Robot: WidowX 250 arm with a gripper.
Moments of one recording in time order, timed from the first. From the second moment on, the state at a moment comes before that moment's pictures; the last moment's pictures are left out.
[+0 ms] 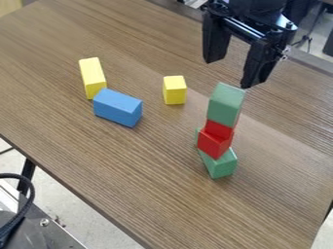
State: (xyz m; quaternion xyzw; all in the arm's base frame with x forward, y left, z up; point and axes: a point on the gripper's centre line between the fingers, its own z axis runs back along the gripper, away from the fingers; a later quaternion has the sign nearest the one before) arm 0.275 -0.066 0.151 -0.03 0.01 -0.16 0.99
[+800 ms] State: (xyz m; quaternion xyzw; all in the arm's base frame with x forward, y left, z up) arm 0.312 -0.058 0.137 -0.04 0.06 -0.02 1.00
